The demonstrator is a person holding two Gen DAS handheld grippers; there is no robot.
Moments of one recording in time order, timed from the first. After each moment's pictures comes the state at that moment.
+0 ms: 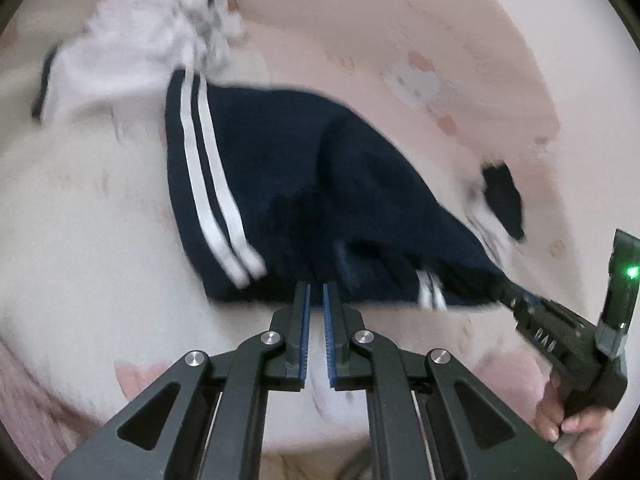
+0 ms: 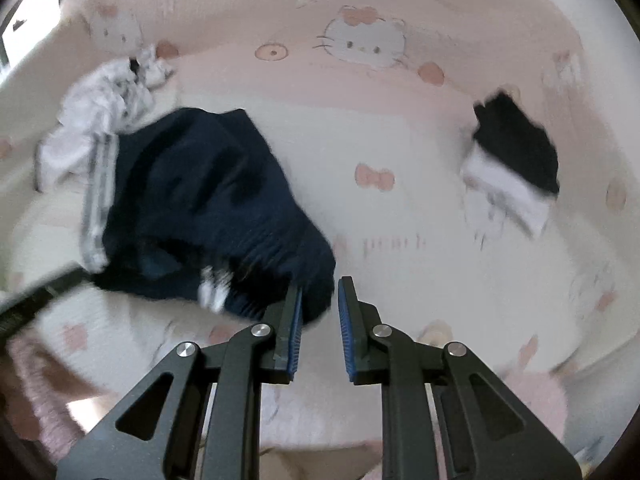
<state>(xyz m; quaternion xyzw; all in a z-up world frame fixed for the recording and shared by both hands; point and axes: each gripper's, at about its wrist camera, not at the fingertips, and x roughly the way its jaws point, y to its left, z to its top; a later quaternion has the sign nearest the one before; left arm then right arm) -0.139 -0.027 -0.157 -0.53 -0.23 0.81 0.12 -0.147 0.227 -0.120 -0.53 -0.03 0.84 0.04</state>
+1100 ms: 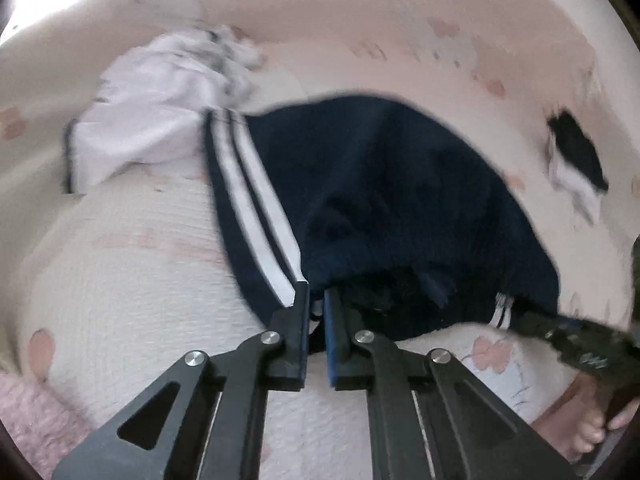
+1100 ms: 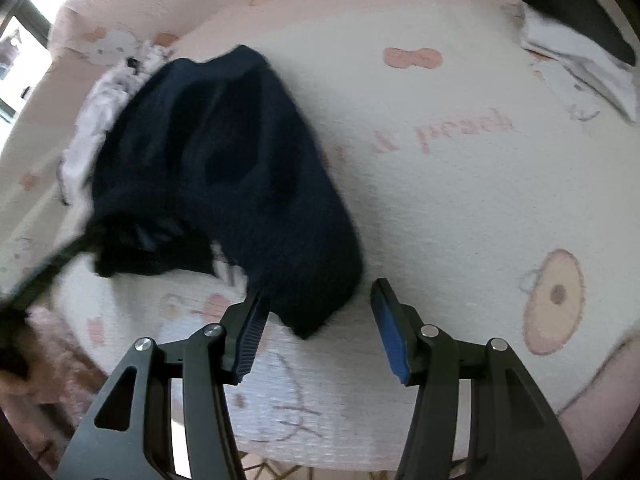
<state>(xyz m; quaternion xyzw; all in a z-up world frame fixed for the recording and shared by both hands) -0.133 -0.048 -0.160 -0.48 -0.08 0.87 0.01 -0.130 0.263 -0.228 -0.58 0.12 0.81 -0.03</state>
